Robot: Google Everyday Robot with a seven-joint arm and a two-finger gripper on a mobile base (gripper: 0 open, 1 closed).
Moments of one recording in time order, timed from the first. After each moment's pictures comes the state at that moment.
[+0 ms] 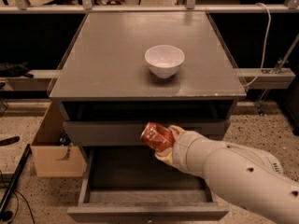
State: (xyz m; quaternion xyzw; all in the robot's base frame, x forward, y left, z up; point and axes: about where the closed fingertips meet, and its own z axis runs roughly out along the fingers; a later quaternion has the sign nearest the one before) arm 0.464 -0.054 0.738 -0.50 0.75 -0.02 0.43
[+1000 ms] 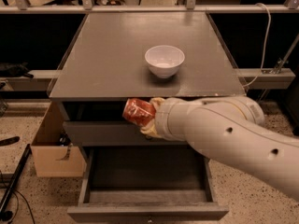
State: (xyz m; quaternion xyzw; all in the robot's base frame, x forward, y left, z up) arm 0.505 -0.005 0.802 -0.58 0.69 -0.03 0.43
